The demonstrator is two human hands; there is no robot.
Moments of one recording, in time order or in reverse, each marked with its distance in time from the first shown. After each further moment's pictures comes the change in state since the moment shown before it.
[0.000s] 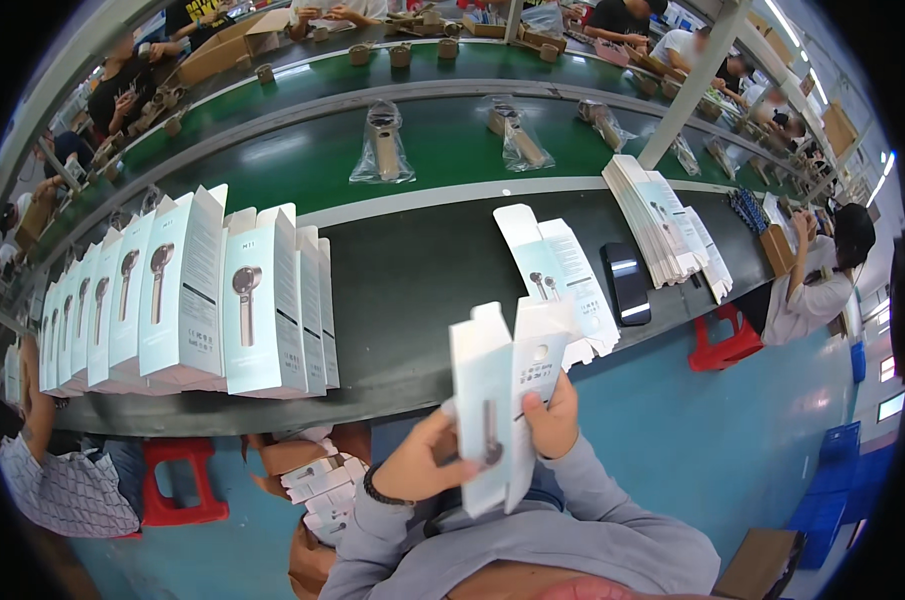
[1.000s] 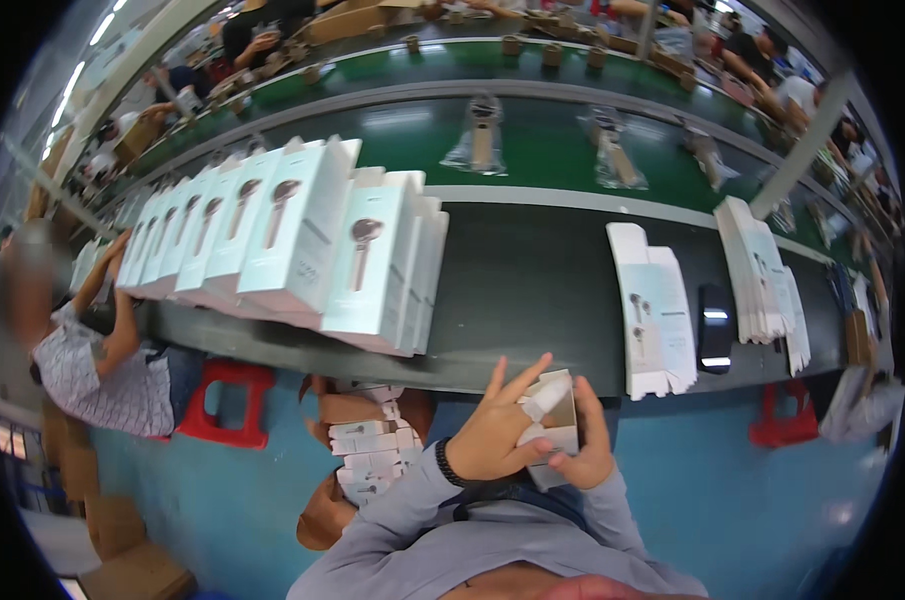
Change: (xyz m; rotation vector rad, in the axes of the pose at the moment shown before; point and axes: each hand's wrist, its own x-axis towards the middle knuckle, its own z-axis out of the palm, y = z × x) left_hand 0.014 -0.009 -0.004 1.275 0.056 0.322; right_hand -0.011 0.026 -0.011 -0.170 -0.339 -0.078
